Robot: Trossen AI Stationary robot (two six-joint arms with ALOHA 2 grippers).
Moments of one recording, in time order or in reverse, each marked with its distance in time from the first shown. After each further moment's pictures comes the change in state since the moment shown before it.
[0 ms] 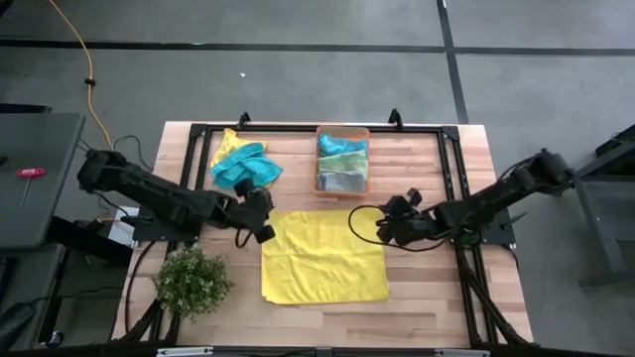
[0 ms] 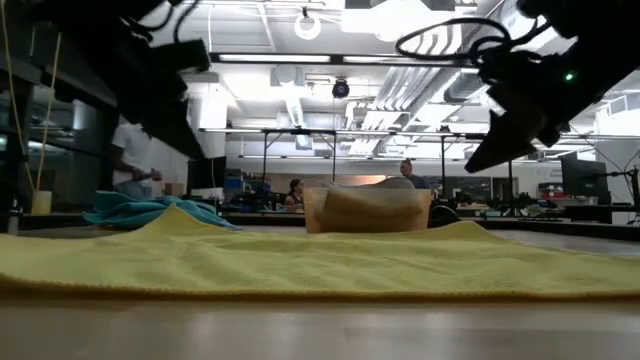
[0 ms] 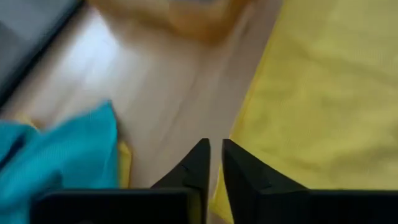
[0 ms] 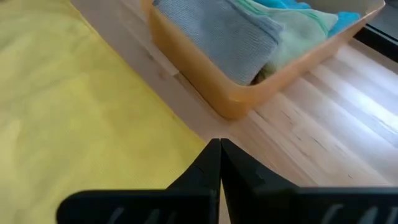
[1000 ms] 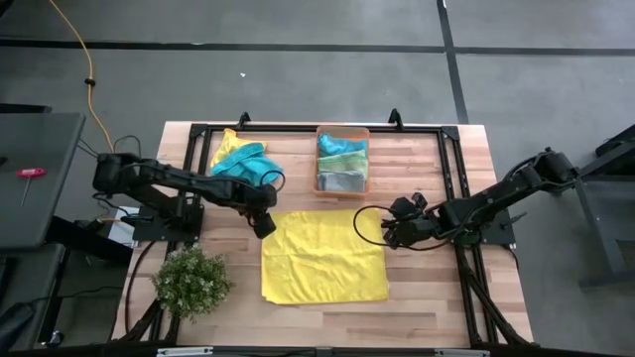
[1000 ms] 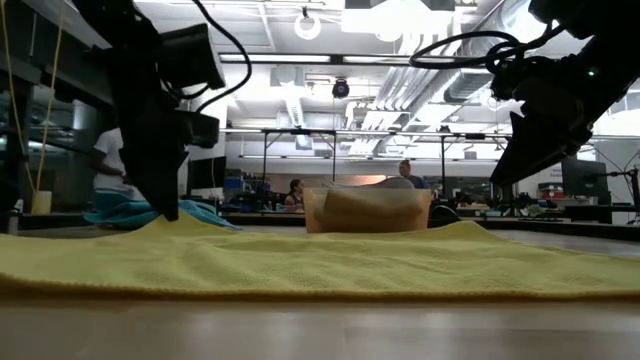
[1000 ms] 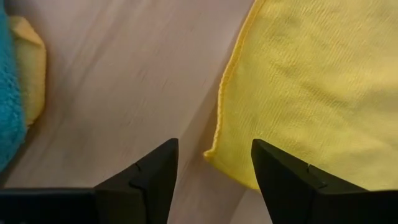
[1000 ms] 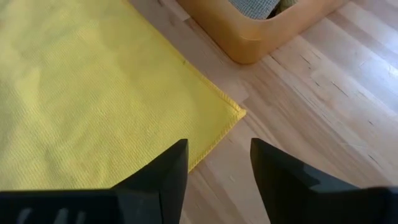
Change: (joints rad) left arm 0.301 0.155 0.007 -0.088 0.542 -0.034; right arm 0.011 -0.063 0.000 -0.158 -0.178 0.108
